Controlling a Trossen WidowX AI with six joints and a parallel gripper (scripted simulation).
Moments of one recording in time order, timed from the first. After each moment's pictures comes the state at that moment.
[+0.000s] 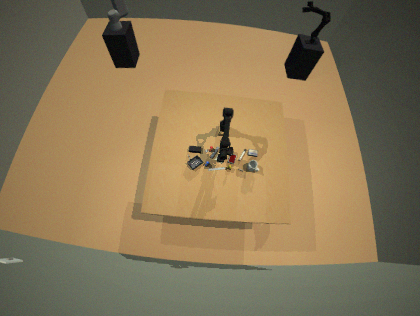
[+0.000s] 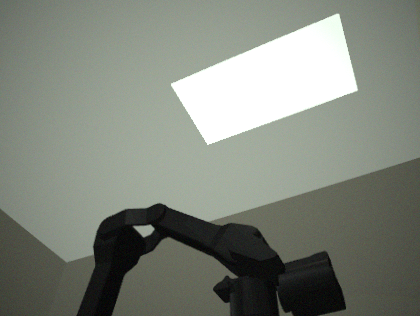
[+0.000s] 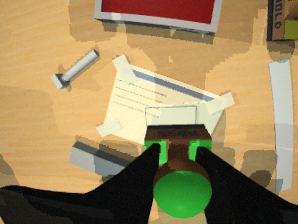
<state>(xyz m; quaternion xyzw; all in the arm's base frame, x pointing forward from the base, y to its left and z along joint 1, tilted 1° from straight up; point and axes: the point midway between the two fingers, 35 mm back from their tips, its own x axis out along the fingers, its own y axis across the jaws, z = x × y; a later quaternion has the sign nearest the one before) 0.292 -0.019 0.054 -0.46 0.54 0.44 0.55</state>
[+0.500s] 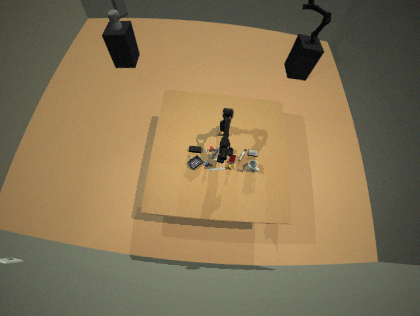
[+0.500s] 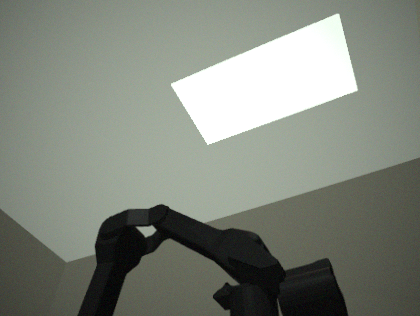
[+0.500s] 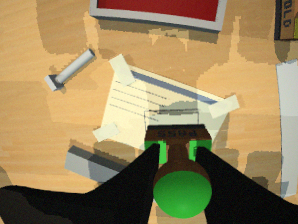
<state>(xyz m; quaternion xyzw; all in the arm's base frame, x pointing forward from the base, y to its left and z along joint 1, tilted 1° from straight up) 0.292 -0.019 0.044 -0.46 0.54 0.44 0.55</state>
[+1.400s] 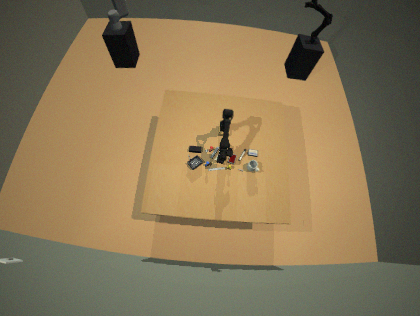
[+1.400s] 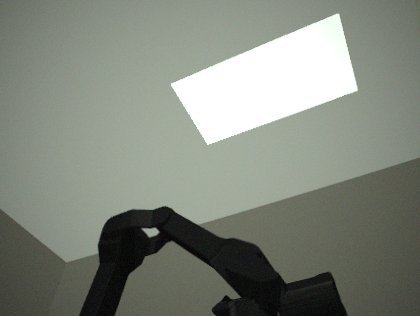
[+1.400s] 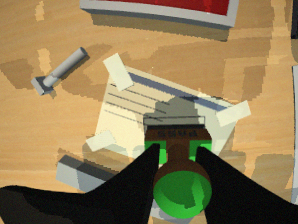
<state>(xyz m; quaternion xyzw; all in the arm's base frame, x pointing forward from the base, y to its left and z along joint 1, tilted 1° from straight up) 0.291 -0.020 0.026 -0.46 0.54 0.44 0.55</state>
